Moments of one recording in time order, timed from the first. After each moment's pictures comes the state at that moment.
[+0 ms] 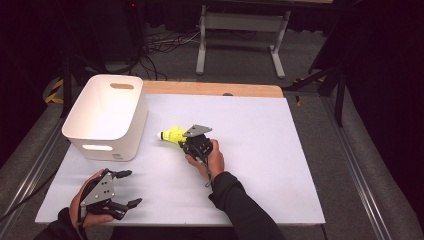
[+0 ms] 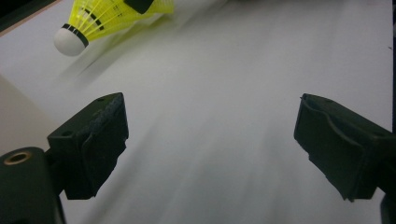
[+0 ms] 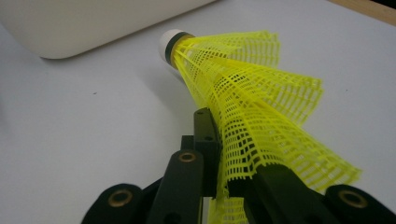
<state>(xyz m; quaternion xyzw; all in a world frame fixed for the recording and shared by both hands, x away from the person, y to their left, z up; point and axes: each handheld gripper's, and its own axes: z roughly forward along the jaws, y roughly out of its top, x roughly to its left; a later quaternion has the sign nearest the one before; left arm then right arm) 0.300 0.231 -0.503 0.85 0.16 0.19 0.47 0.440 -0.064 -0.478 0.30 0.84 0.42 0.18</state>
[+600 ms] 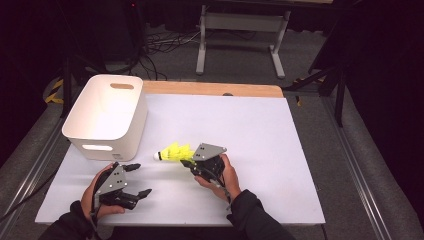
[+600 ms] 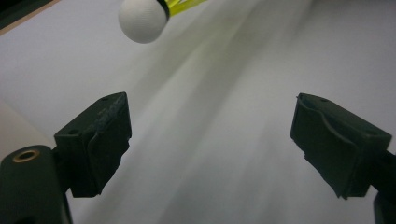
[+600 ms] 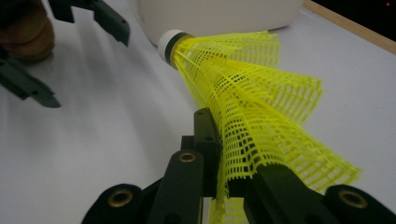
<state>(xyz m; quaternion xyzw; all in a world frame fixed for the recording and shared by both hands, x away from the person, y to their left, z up) 0.322 0.203 -0.501 0.85 0.18 0.20 0.45 0.370 -0.095 -0.457 0.19 0.85 0.45 0.17</state>
